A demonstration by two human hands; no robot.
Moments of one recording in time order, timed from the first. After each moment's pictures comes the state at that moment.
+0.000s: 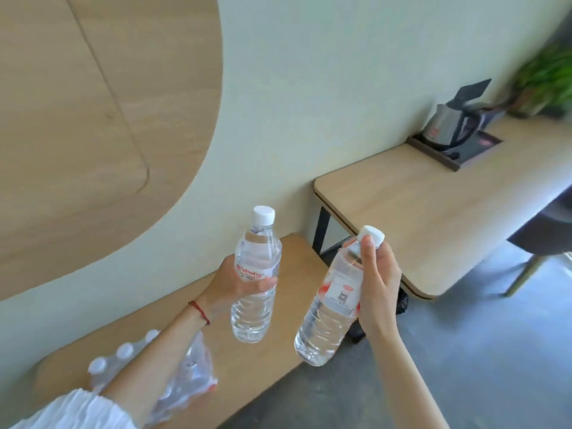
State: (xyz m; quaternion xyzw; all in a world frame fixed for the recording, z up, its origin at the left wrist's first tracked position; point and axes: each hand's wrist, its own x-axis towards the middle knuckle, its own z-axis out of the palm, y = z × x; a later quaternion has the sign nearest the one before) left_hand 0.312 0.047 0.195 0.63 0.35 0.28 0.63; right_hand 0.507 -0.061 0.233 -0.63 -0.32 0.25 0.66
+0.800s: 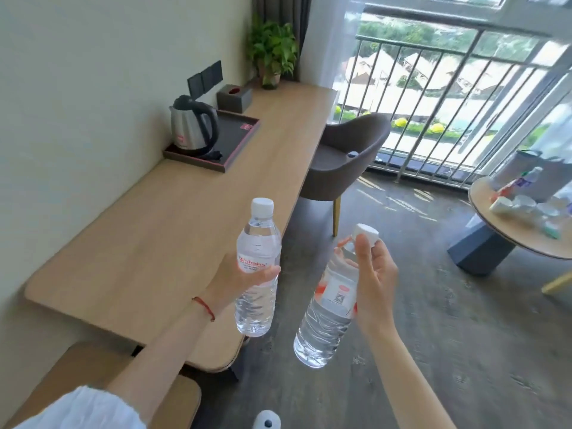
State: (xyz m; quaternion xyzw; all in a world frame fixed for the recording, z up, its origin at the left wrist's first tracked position) left_hand 0.870 -0.006 0.202 0.74 0.15 0.08 0.65; right_hand 0.939 -0.202 0.241 -0.72 -0.09 -0.01 0.69
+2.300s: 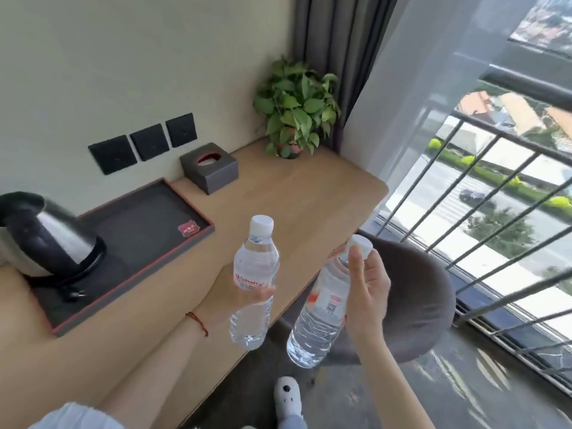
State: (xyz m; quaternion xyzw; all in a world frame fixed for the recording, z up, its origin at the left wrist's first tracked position) left_hand 1.595 0.171 0.158 0.69 0.35 0.21 0.59; right_hand 1.739 0.025 0.229 -0.68 -0.26 0.11 0.67
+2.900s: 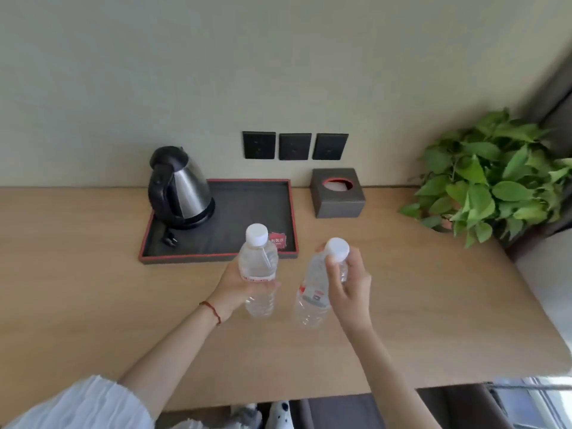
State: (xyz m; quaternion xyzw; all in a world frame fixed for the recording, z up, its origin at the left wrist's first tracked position) left_hand 1.598 0.257 0.153 0.43 0.57 0.40 0.58; right_hand 1.794 0.259 0.181 -0.55 -0.60 0.30 0.50
